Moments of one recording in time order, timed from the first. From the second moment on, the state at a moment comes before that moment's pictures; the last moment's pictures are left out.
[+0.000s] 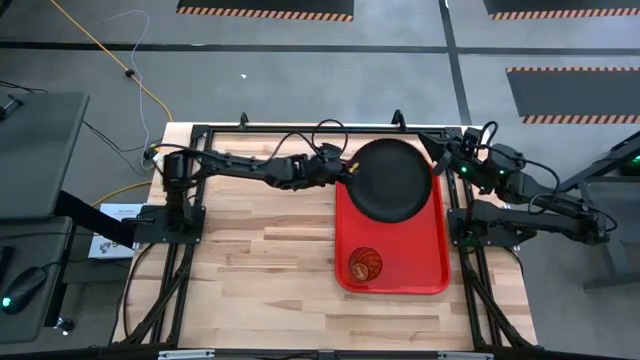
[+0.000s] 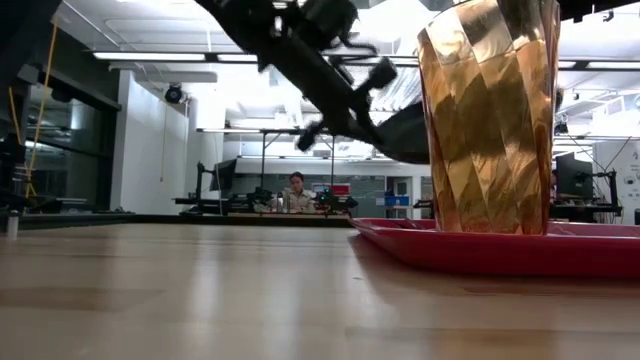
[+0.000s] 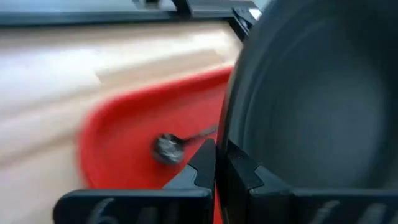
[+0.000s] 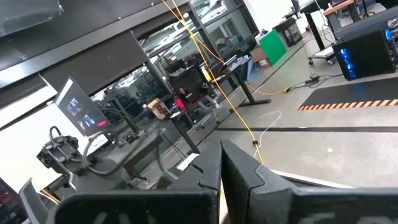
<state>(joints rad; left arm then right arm) 0.16 1.93 1.37 -0.01 -0.33 -0.83 -0.32 0.47 0.57 -0.01 0.32 0.53</state>
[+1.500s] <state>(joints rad) 0.00 2.08 1.37 -0.09 -0.29 -1.01 -0.32 0.47 0.57 -0.01 0.31 0.52</state>
